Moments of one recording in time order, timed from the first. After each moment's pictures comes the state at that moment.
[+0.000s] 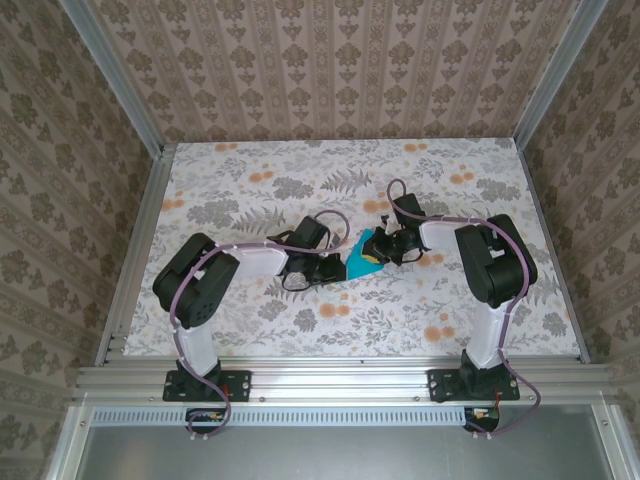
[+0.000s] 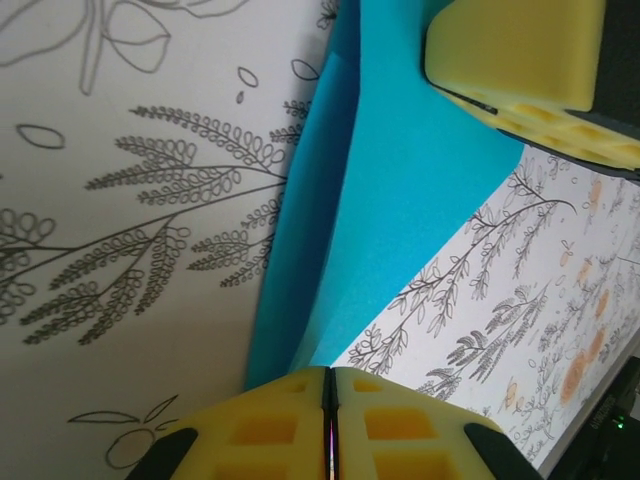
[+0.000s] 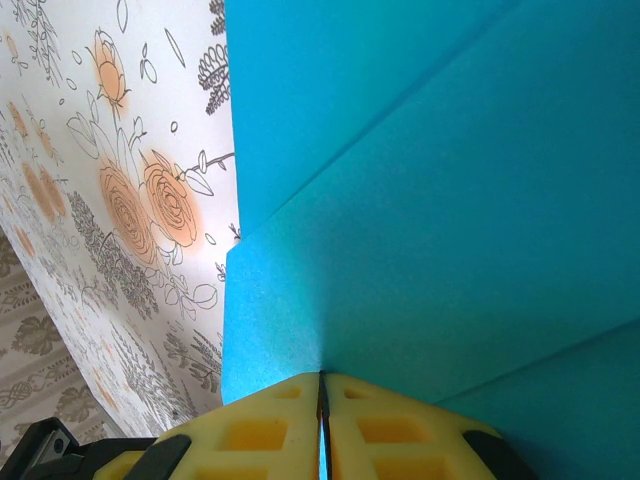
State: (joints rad) left arm -0.76 1.84 0.97 -0.13 0.49 -0.73; right arm 0.28 1.93 1.01 -0.24 -0.60 0.74
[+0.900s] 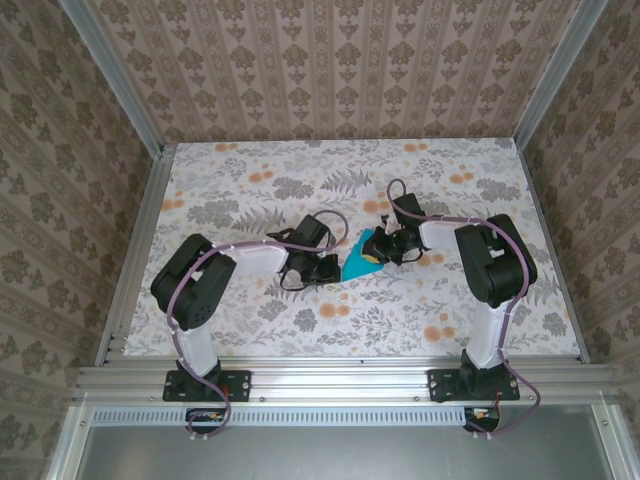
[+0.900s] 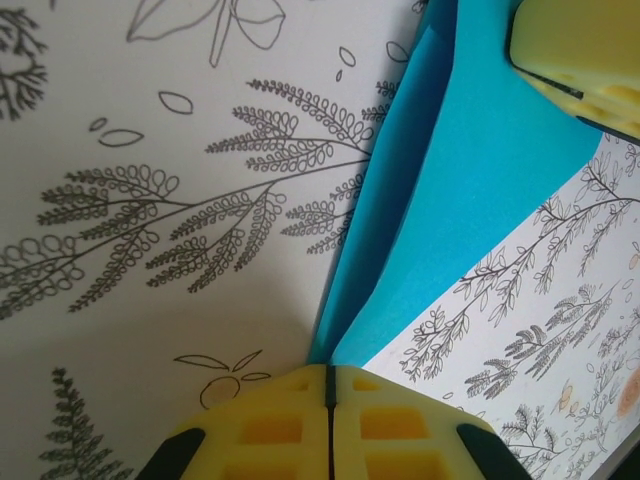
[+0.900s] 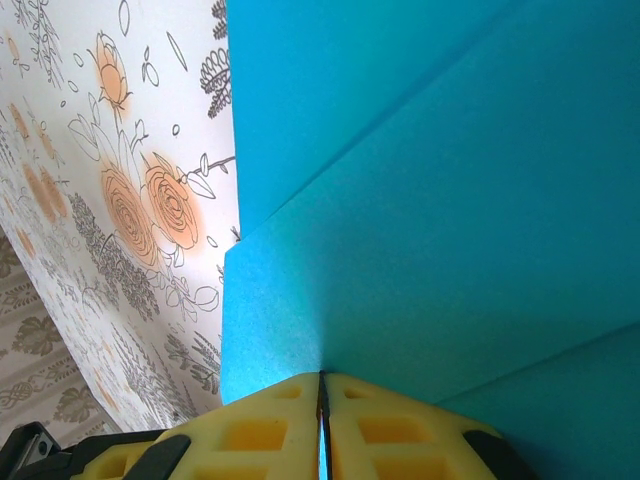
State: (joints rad) left arm -0.76 1.83 1.00 -0.27 0.41 -0.70; right arm 0.28 1.93 1.02 -0.24 -0.60 0.74
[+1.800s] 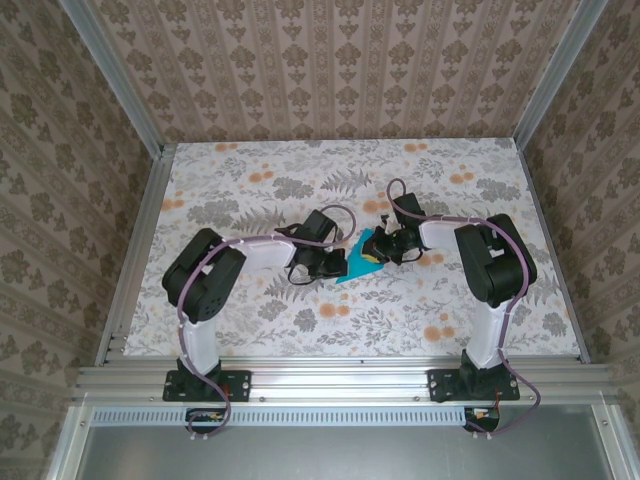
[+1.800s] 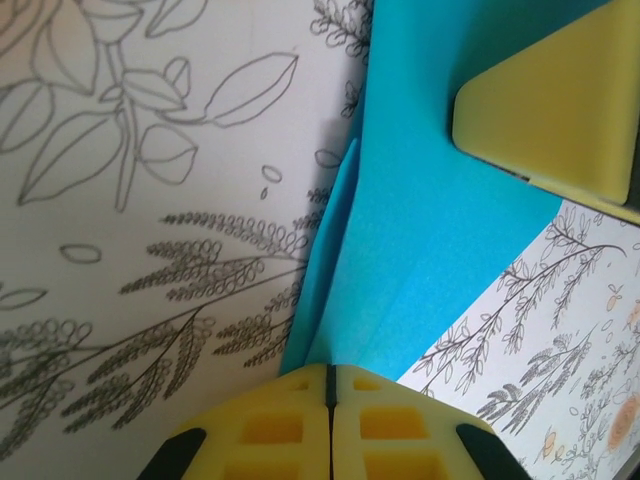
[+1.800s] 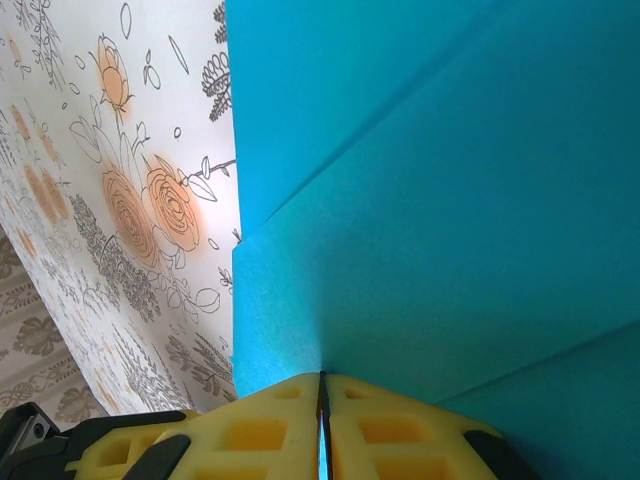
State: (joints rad) left arm -0.76 1.90 1.08 -0.25 0.41 -0.68; right arm 0.28 1.94 1.02 -0.23 -0.60 0.74
